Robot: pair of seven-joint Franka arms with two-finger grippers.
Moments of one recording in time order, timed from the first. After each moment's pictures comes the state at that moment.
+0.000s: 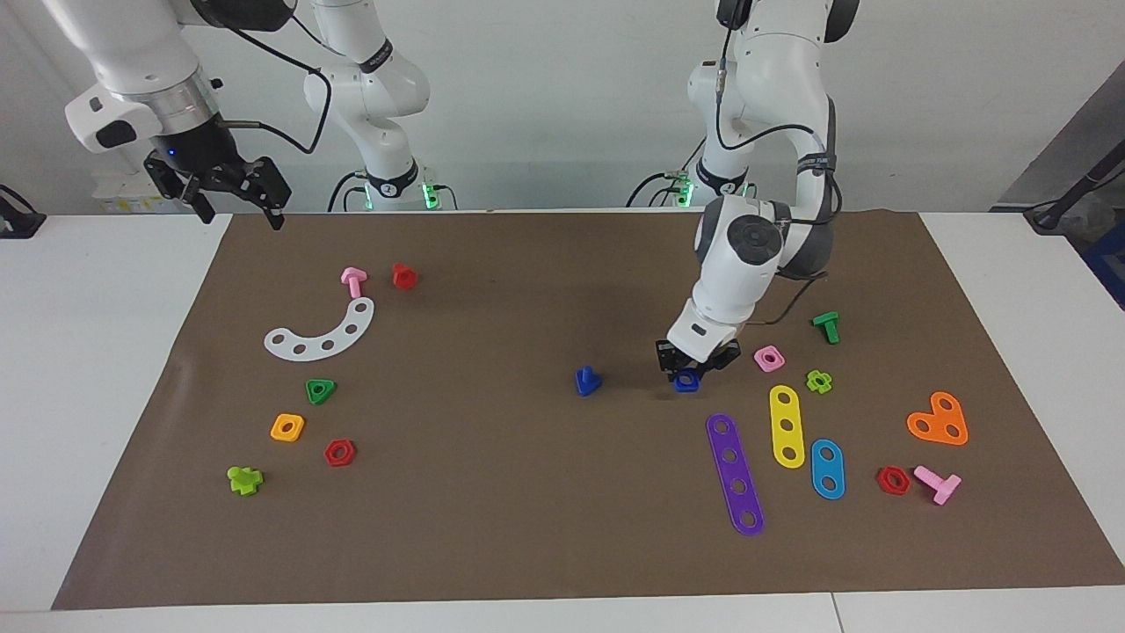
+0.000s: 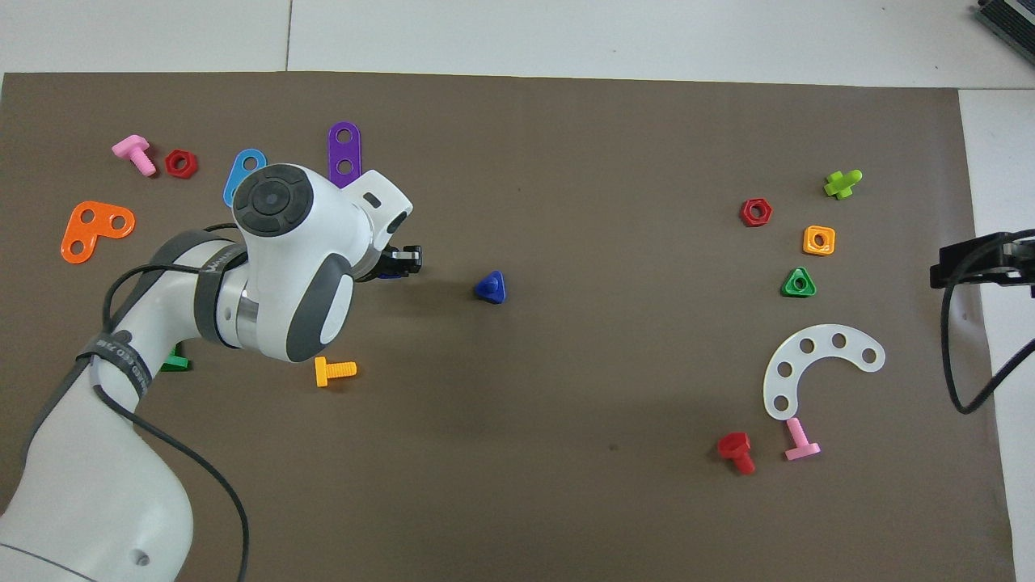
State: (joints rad) left arm -0.45 0.34 0.02 -1.84 -0.11 2.23 -0.32; right arm 0.06 -0.04 -0.10 -1.57 -0.03 1.50 0.07
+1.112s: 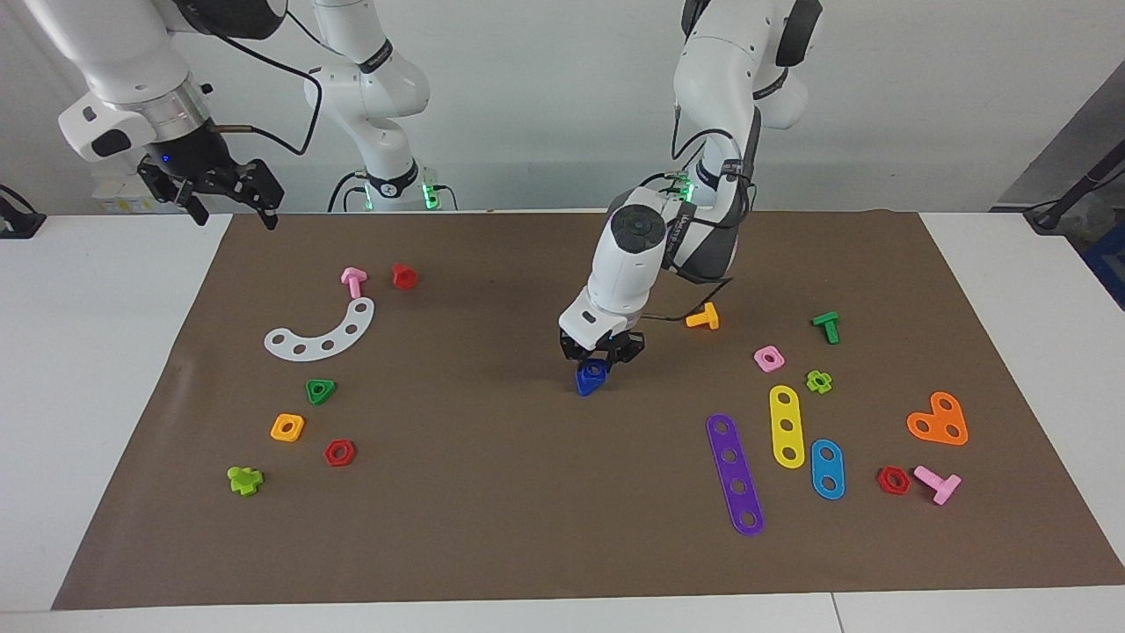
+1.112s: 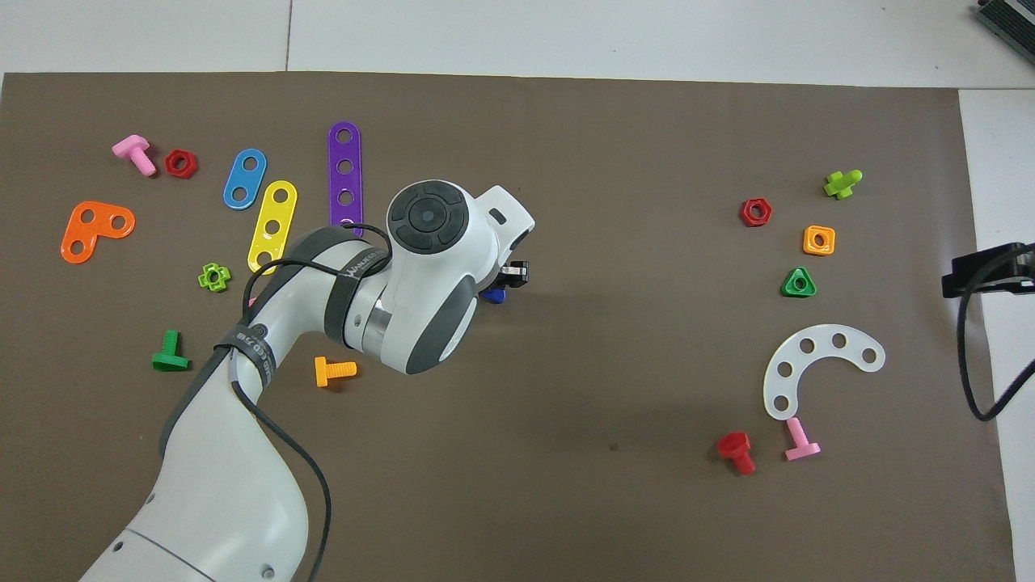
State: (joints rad) left arm -0.62 0.45 0.02 -1.67 -0.12 2.18 -0.44; right arm 0.03 -0.05 -0.11 -1.58 -0.03 1.50 0.01
